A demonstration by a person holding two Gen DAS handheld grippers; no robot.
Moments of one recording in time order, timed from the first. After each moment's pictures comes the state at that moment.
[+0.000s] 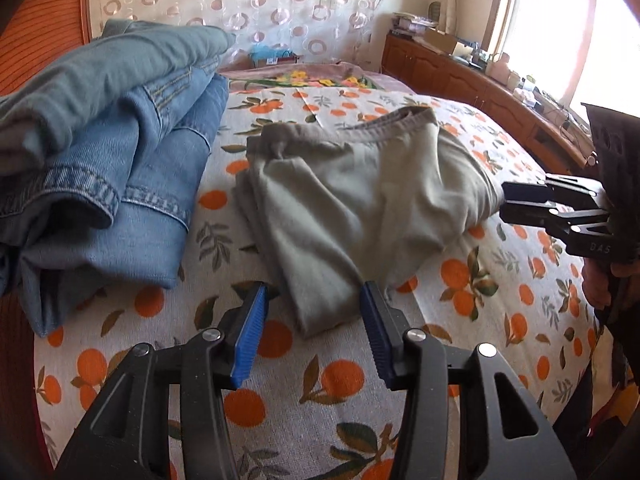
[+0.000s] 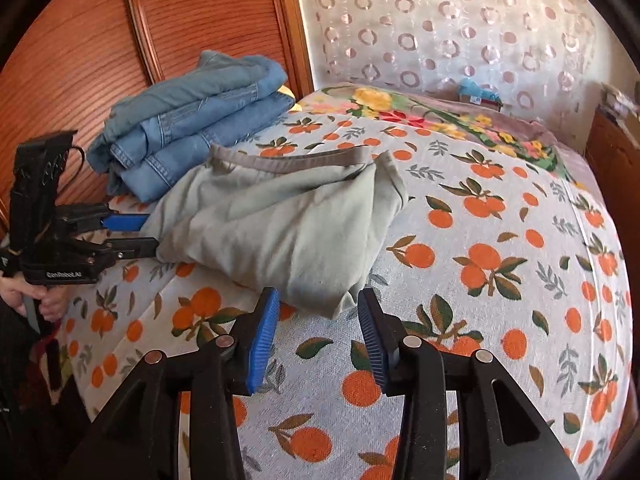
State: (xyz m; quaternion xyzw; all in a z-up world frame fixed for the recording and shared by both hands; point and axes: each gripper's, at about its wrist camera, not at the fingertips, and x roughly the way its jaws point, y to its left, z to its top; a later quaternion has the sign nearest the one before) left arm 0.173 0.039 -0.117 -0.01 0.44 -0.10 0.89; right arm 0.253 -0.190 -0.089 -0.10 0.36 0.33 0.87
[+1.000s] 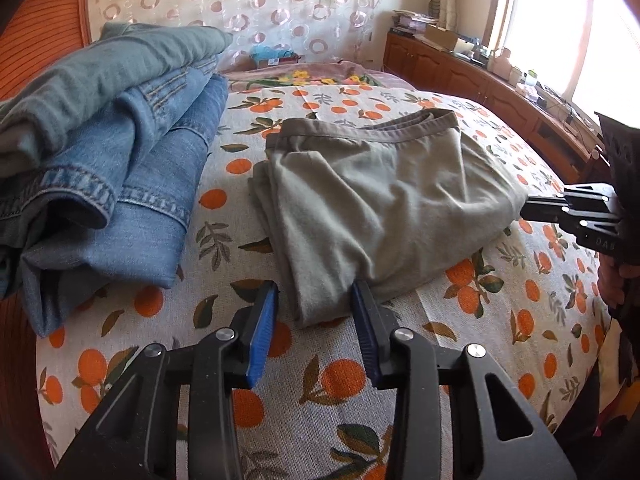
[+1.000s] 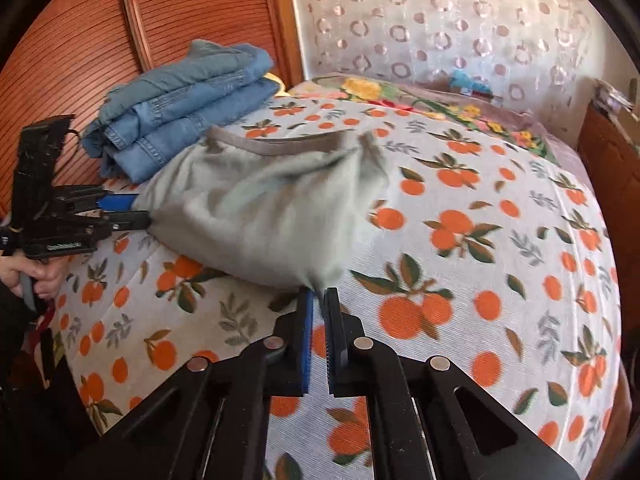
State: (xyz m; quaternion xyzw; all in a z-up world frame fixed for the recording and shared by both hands) left arm 0.172 0.038 -0.119 0.00 0.43 -0.09 0.90; right arm 0.234 -0.218 -0.093 -0.11 0.37 0.31 0.87
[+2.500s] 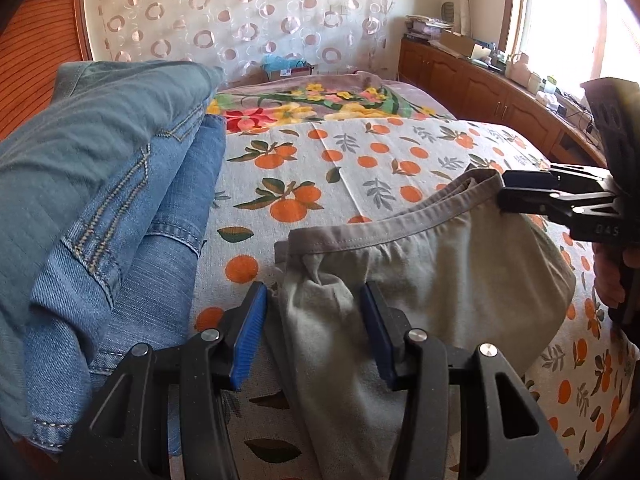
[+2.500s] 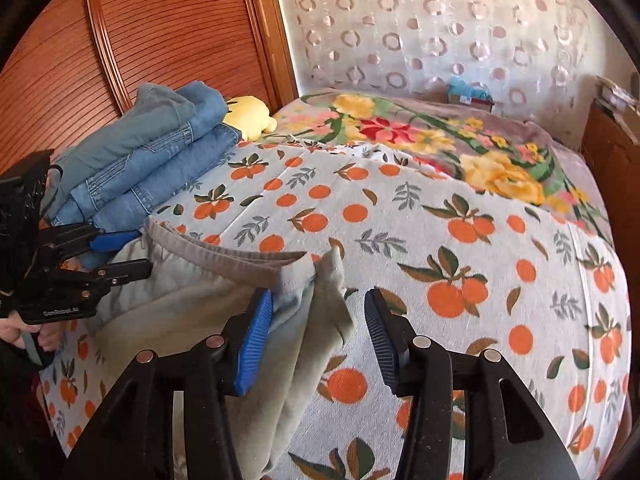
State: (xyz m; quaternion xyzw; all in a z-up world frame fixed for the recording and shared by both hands) left arm 0.256 0.027 -0.112 0.02 0.42 -0.06 0.90; right arm 0.334 -0.177 -0.084 -0.07 0.36 0.32 0.87
